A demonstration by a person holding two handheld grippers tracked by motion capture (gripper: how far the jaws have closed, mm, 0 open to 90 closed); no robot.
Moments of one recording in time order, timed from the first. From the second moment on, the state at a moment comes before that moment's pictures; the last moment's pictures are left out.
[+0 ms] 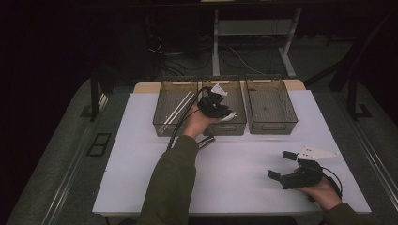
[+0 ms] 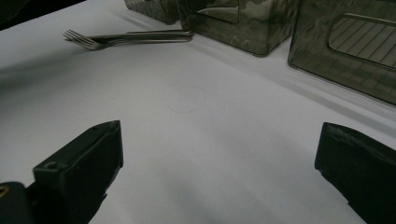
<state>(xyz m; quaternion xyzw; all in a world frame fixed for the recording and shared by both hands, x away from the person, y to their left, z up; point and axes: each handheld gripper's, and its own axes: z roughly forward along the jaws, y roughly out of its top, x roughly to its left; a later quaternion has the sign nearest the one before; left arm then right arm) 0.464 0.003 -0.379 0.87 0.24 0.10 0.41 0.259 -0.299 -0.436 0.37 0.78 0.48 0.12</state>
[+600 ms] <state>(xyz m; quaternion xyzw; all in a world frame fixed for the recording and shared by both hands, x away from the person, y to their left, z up) 0.412 0.033 -0.351 0.85 0.25 0.06 0.47 0.256 -0.299 -0.436 0.38 0.78 0.48 0.12</state>
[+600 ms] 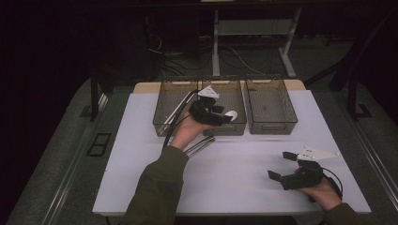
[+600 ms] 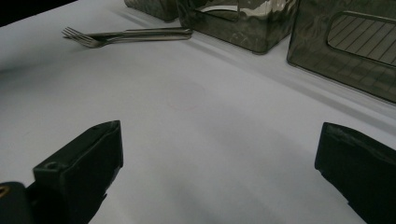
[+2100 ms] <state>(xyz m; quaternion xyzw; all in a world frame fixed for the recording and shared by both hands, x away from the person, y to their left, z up) 0.328 0.124 -0.396 0.85 0.27 0.10 0.44 0.257 -0.302 -0.436 0.38 0.78 0.48 0.12</state>
